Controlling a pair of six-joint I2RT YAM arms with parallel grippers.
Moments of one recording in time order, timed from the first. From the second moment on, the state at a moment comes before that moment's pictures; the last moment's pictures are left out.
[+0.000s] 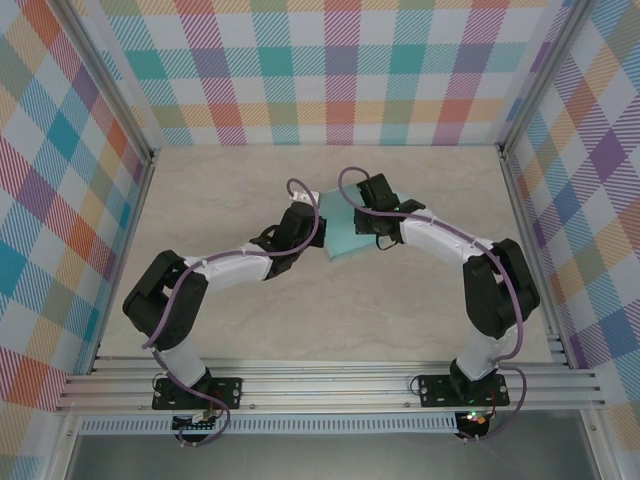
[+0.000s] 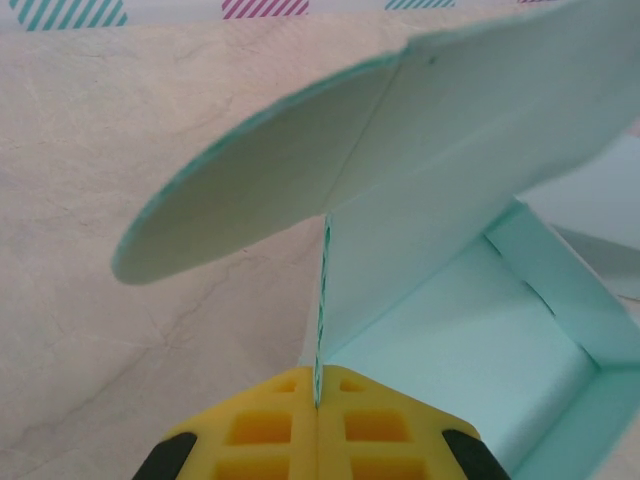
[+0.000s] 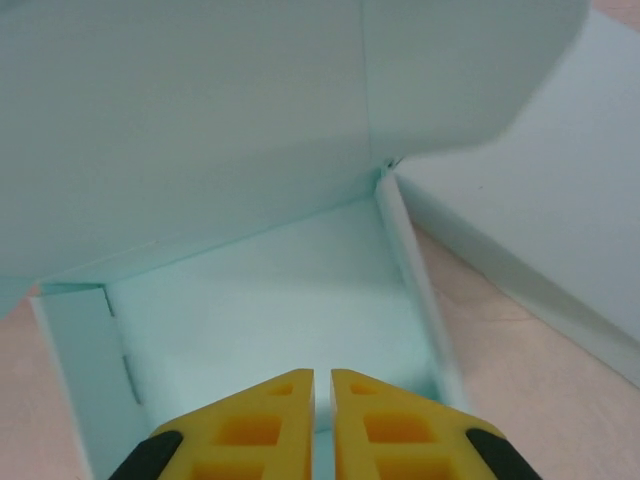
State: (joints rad) left arm -0.69 1.71 1.01 0.16 -0.31 -0.29; right arm 0.55 1.75 1.26 -0.44 0.17 0.42
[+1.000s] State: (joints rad) left arm -0.63 1.71 1.01 0.16 -0.18 -0.08; right arm 0.21 1.86 1.37 -0.28 -0.39 -0.19
